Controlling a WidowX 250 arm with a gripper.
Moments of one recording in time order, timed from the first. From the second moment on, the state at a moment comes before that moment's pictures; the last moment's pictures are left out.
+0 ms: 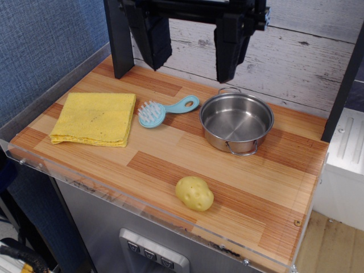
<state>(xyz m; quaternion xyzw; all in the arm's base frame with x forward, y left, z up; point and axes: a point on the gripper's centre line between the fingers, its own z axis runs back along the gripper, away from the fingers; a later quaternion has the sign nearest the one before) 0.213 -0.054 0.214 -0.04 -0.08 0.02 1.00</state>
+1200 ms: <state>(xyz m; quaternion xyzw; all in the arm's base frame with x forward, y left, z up) 0.194 0.022 0.147 -0.09 -0.02 0.32 0.94</state>
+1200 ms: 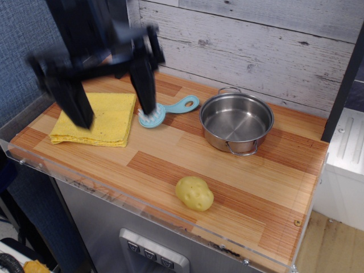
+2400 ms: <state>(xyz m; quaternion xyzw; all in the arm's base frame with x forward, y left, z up) 0.229 -0.025 0.023 -0.03 0.01 0.35 0.94</state>
